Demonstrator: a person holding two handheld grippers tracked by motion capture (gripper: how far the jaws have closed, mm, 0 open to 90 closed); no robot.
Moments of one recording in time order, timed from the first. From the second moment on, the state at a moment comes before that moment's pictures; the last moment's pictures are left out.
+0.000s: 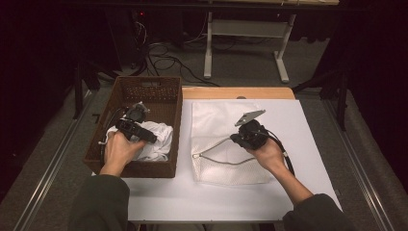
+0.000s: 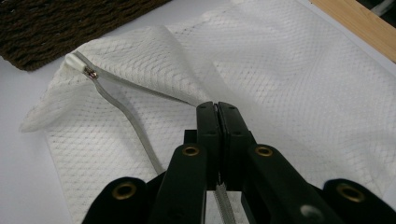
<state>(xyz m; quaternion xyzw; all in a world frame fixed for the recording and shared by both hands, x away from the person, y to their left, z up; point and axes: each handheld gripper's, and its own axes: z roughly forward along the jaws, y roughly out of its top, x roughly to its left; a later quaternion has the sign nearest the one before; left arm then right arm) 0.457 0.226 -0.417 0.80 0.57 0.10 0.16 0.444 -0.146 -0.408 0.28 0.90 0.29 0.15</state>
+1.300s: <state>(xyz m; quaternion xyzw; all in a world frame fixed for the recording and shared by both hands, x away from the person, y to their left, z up) 0.486 0.235 -0.471 0.79 0.60 0.02 0.14 0.444 -0.146 -0.411 0.29 0.90 0.29 0.15</state>
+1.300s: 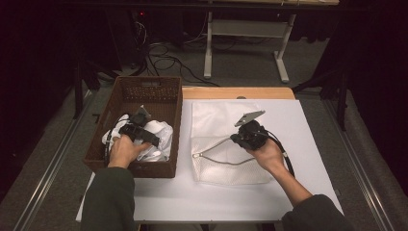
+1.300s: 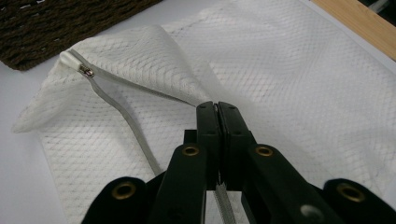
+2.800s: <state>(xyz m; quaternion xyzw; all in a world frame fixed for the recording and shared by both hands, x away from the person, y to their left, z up) 0.491 0.212 -0.479 0.81 0.58 -0.02 0.11 0.445 -0.154 -0.412 0.29 0.90 0.29 0.15</state>
